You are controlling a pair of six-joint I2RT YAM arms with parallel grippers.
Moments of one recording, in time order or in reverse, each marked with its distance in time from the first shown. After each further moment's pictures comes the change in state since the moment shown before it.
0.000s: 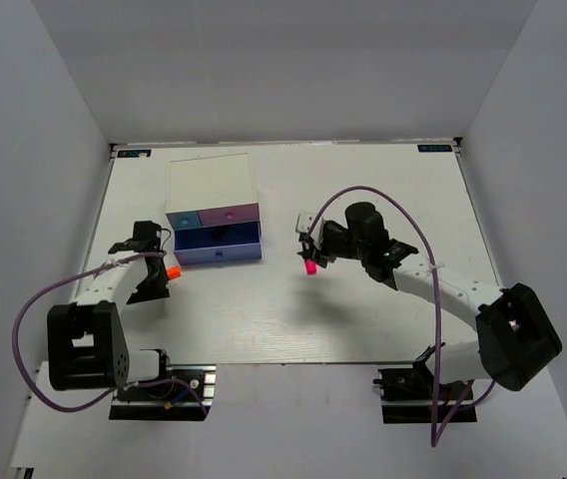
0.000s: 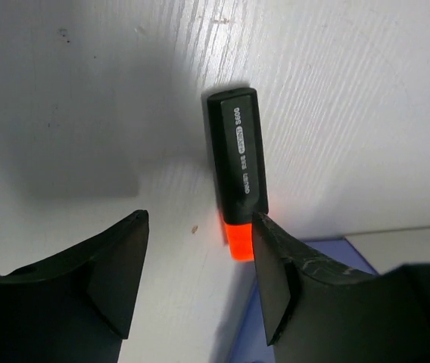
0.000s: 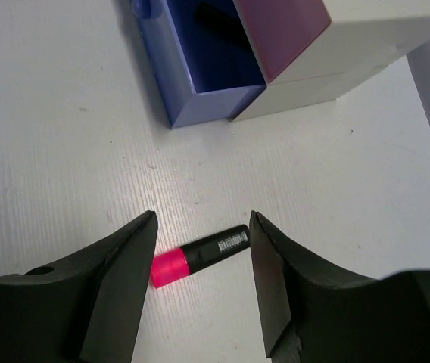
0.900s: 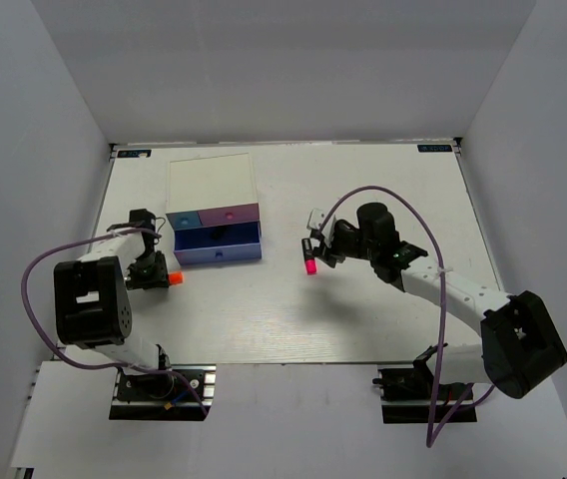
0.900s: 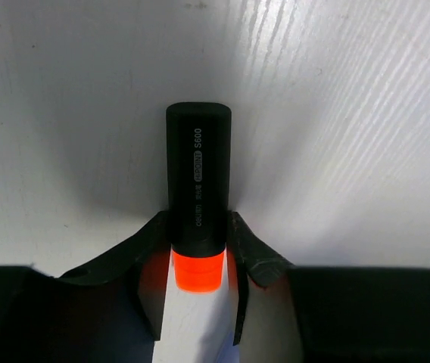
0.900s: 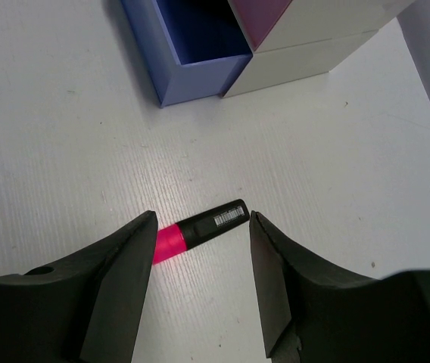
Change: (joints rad) left arm 0.075 0.285 0.167 -0.040 0.134 0.064; right arm -0.071 -0.044 -0.046 -0.003 -0.021 0.024
